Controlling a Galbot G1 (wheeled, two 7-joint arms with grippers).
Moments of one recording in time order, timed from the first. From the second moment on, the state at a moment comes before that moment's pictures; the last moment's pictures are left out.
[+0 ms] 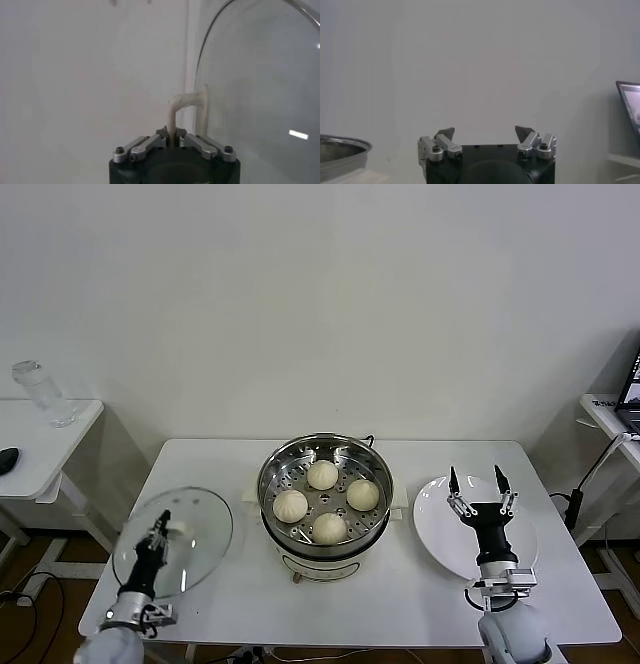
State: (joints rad) left arm 1.34 -1.27 -0.67 -1.55 1.22 -0.13 -0.29; right arm -1.32 1.09 0.45 1.72 0.28 0.41 0.23
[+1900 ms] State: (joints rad) left arm 1.00 -1.42 0.10 -1.95 1.45 0.61 0.27; right arm -1.31 1.19 0.47 1.58 0.22 0.33 0.26
